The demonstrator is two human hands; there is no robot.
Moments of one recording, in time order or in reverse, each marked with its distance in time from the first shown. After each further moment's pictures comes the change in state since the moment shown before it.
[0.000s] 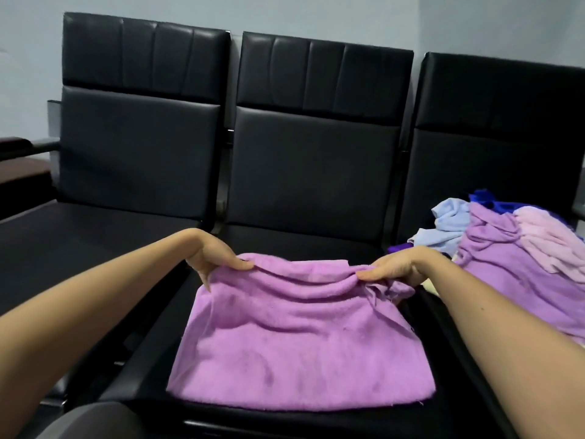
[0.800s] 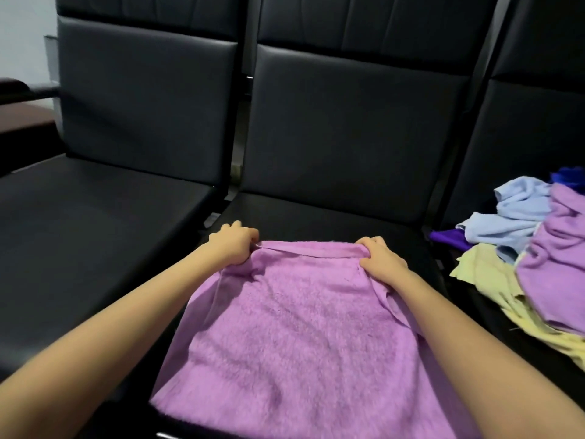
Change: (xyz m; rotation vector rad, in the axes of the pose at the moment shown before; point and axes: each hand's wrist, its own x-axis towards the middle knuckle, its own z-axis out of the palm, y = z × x) left_hand 0.092 -0.023 0.014 0.516 0.858 -0.042; right_hand 0.138 0.001 0.012 -0.512 0.721 -0.139
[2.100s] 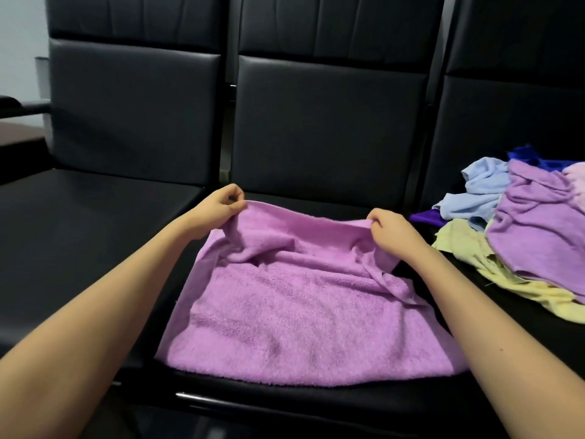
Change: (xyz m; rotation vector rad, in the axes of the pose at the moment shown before) left_hand -0.017 -0.014 -0.021 -1.042 0.142 0.258; right_hand -0.060 0.002 -0.028 -0.005 0.392 -0.113
